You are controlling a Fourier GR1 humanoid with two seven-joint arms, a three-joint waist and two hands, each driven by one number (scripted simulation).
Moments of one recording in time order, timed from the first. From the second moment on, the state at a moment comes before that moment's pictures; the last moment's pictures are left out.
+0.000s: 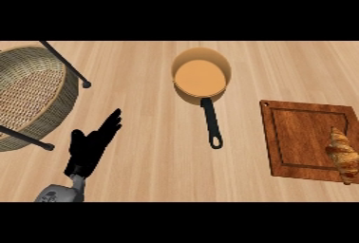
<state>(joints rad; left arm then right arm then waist) -0.08 0.26 -0.22 -1.39 0.15 -0.01 0.14 0.21 -0.67 -0.30 -1.83 -0.21 -0.16 0.20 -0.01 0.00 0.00</state>
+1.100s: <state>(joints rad) -0.10 0.22 -0.15 -1.32 0.11 -0.09 0.11 0.10 -0.65 -0.26 -1.31 -0.06 0.15 0.06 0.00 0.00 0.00</state>
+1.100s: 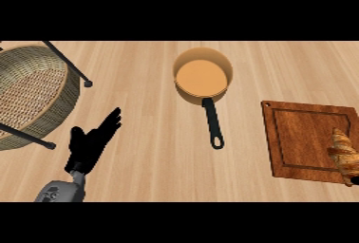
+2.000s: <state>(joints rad) -0.06 0.18 -0.14 -1.41 0.05 -0.09 0.17 -0.02 -0.51 -0.37 -1.00 -0.18 0.34 -0.20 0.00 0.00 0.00</state>
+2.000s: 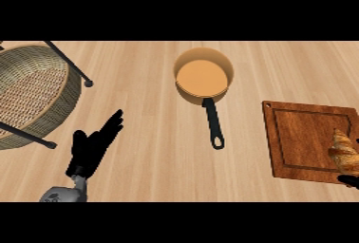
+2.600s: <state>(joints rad) -0.09 0.16 -0.10 -1.37 0.04 -0.12 0.15 -0.13 -0.51 -0.34 -0.71 -0.04 0.29 -0.49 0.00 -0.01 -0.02</state>
